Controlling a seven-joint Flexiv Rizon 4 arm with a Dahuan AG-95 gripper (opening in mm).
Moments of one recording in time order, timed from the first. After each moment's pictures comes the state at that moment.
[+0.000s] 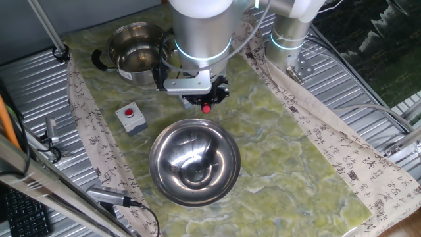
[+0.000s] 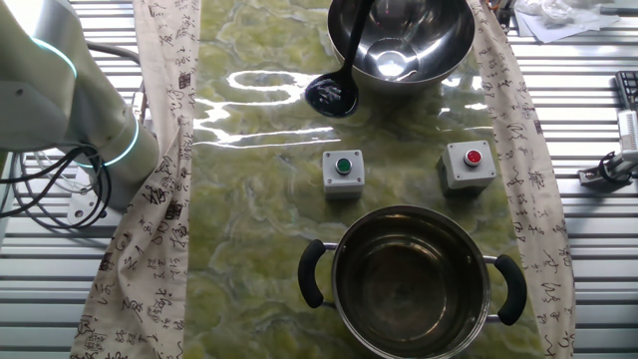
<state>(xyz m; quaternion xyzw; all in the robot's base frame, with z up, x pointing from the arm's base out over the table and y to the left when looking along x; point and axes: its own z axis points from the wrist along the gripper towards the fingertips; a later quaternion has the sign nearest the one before) 0.435 0.179 0.278 0.55 -0.83 0.02 0.07</state>
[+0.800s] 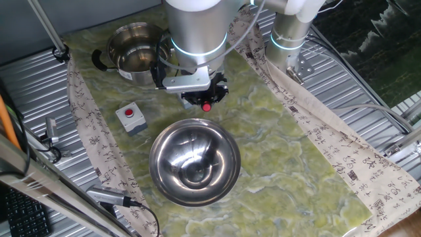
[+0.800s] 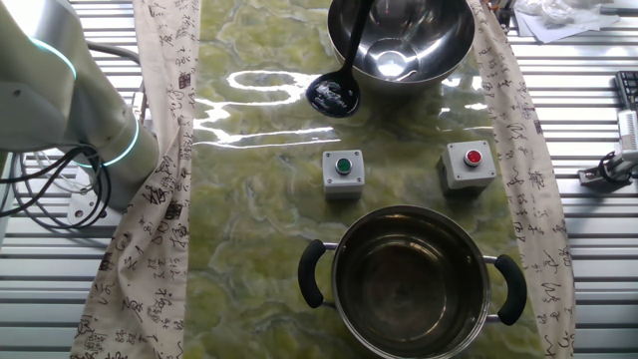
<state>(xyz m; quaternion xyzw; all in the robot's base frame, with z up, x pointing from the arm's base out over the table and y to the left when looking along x) 0.434 0.178 0.278 0.56 -0.83 0.01 0.06</state>
